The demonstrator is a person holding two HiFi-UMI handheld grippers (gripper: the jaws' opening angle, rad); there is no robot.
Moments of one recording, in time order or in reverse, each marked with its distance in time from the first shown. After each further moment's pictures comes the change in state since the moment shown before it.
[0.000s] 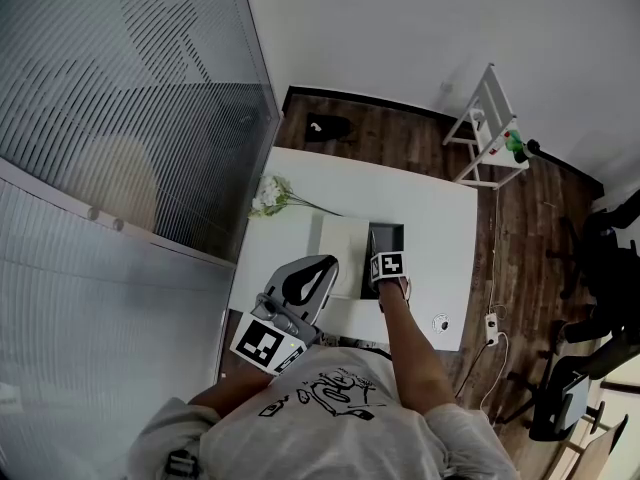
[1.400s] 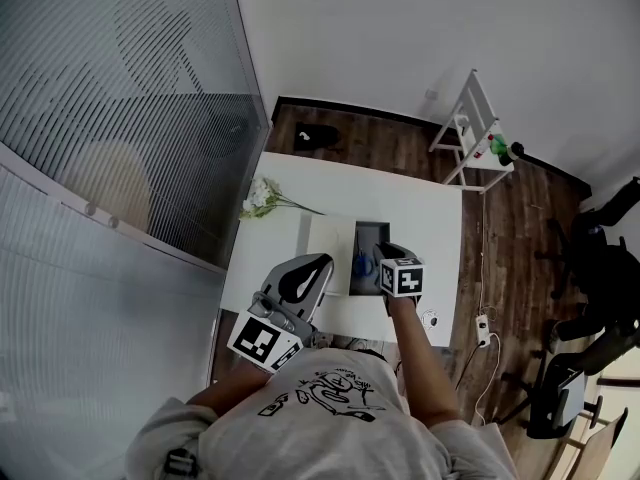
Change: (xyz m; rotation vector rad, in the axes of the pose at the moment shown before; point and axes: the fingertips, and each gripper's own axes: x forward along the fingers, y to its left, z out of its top) left arm -0.008 -0.027 0.006 0.001 -0.026 -0.015; right arm -0.177 0.033 0.066 -0.154 -0.508 0.065
